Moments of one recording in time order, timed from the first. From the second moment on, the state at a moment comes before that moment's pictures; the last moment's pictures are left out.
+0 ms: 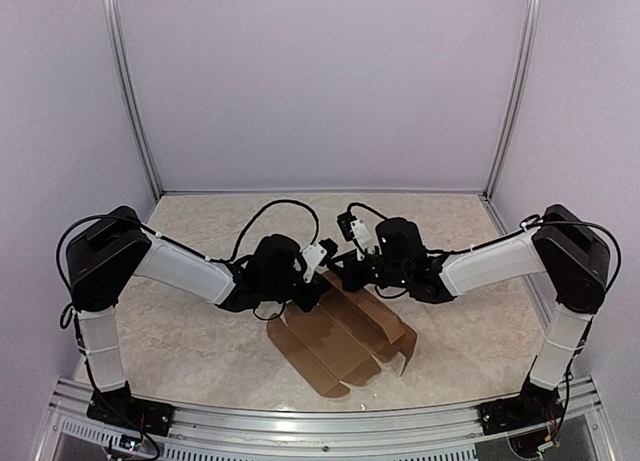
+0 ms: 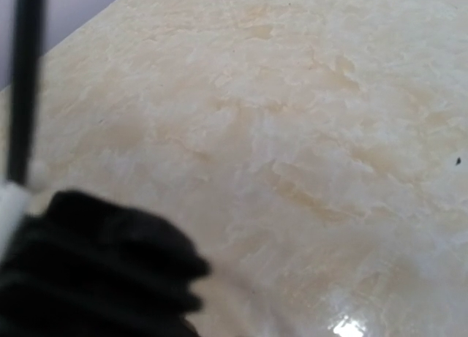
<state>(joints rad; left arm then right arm) -0.89 1.95 1.01 0.38 0.04 0.02 0.83 1.80 0.93 0.48 -0.12 0.27</state>
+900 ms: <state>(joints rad) -0.92 1.97 0.88 0.57 -0.06 -0.09 0.91 1.84 0.94 0.48 -0.02 0.26</state>
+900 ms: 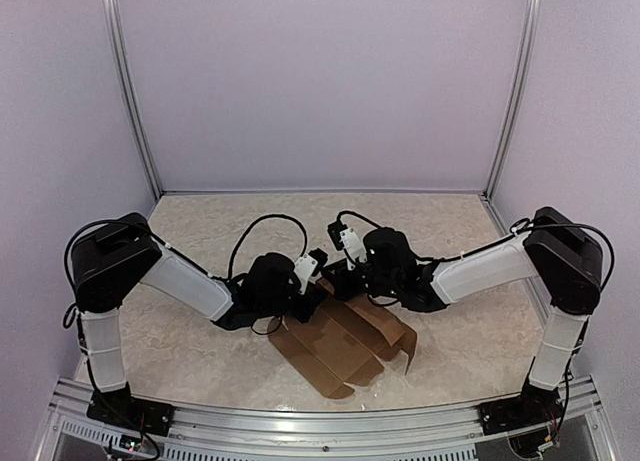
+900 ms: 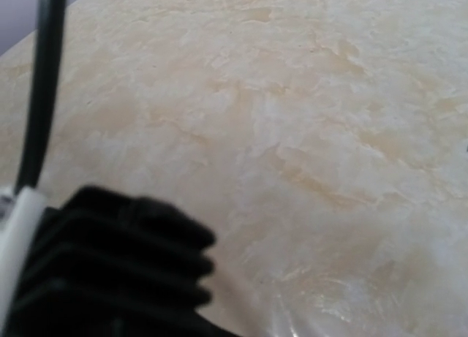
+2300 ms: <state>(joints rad) -0.93 2.05 0.91 0.70 -0.09 -0.11 0.92 1.86 0.97 0.47 0.05 0.31</state>
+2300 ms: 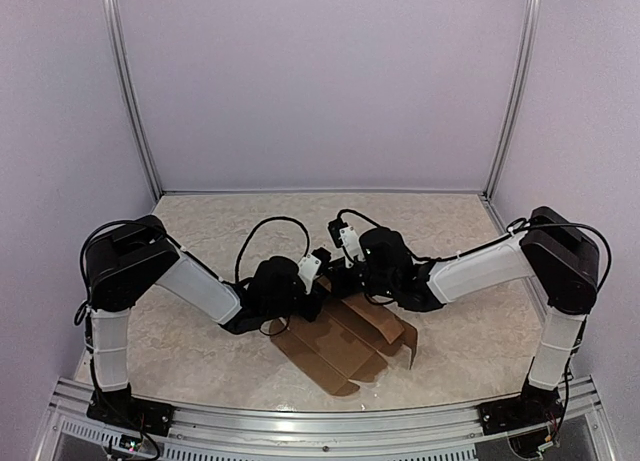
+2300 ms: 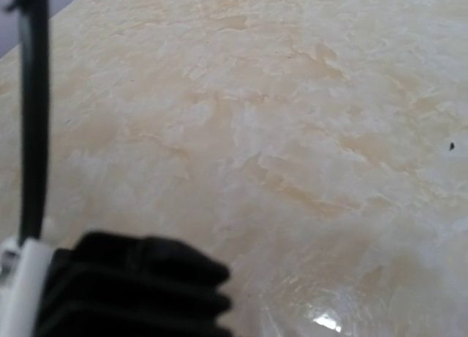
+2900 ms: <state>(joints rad) -0.95 2.05 0.91 0.67 -0.18 -0.11 0.92 1.73 0.85 0.43 0.06 0.33</state>
